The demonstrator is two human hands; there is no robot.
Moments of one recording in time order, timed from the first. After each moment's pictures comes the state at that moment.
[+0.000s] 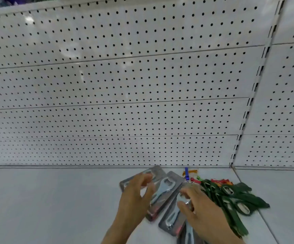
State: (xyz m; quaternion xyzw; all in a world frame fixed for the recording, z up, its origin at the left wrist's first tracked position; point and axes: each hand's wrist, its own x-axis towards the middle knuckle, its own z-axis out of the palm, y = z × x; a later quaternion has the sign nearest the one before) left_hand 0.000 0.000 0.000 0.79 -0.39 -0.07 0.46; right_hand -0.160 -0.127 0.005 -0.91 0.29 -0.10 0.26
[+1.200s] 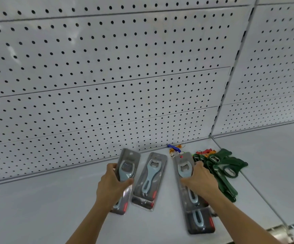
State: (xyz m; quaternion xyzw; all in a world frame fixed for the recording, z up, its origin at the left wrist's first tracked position) left_hand 0.108 -0.016 -0.065 0.85 -0.35 -0.20 0.34; right_hand -0.122 -0.158 -0.040 -0.74 0.61 -0.04 0.28
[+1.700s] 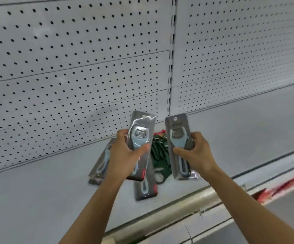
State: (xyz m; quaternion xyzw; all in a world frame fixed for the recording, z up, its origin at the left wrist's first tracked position) left_hand -0.077 -0.078 0.009 0.74 -0.42 -0.22 0.48; right_hand -0.274 -0.162 0.000 -0.63 0.51 -0.35 0.48
